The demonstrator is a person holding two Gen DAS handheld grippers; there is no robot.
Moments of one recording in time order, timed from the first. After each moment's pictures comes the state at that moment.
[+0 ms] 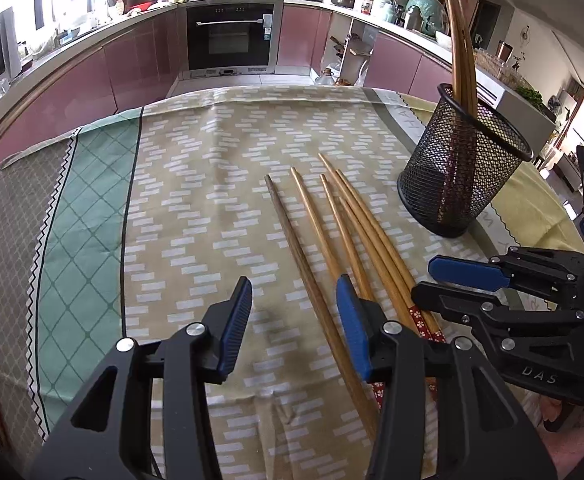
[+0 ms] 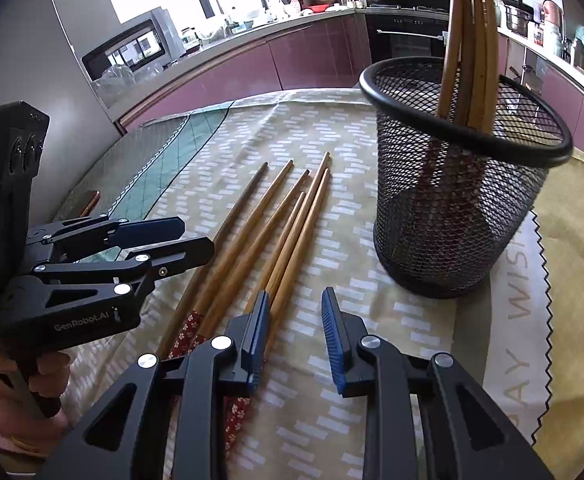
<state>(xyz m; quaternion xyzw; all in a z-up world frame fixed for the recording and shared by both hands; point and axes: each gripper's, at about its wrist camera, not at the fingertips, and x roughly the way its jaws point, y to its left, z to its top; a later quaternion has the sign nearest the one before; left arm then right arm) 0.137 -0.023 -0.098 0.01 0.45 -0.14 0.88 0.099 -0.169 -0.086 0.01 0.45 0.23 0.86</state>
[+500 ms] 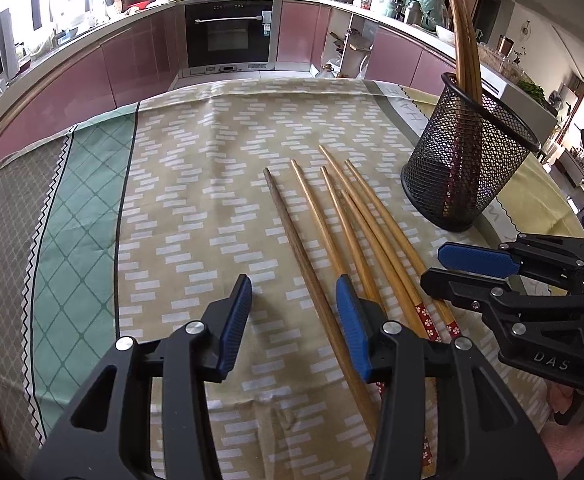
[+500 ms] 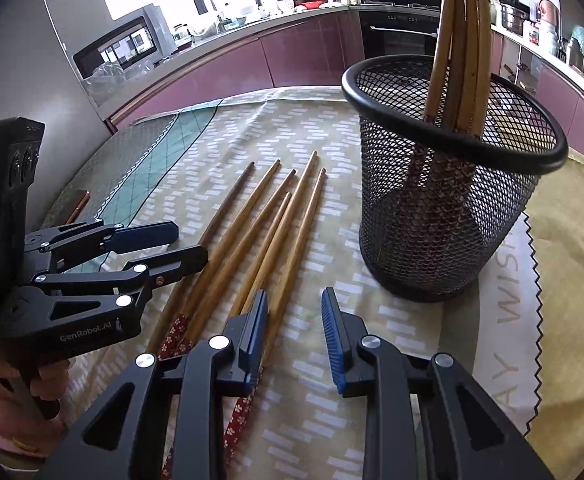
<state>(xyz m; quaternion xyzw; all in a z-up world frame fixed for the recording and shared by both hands) 0.143 -0.028 -0.106 0.01 0.46 -0.14 0.88 0.106 -0.173 -0.089 0.00 0.46 0.22 0.86</state>
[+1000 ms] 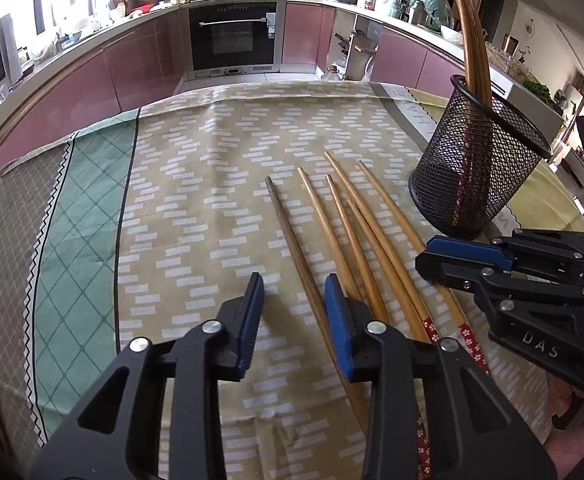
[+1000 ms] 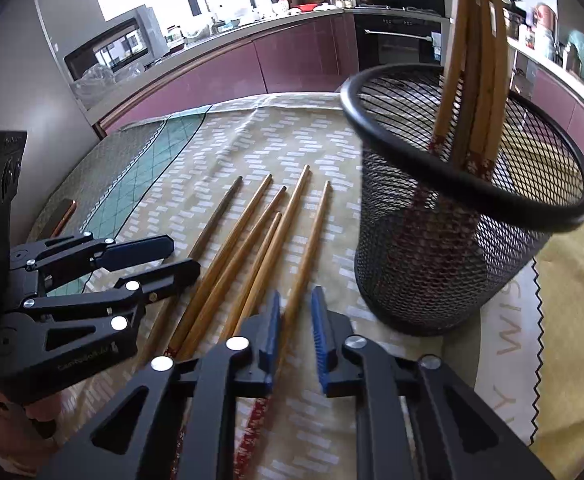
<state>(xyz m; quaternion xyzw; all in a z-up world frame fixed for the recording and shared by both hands) 0.153 -0.033 -0.108 0.02 0.45 -0.13 0.88 0.121 -0.173 -0.092 0.01 0.46 0.21 0.86</state>
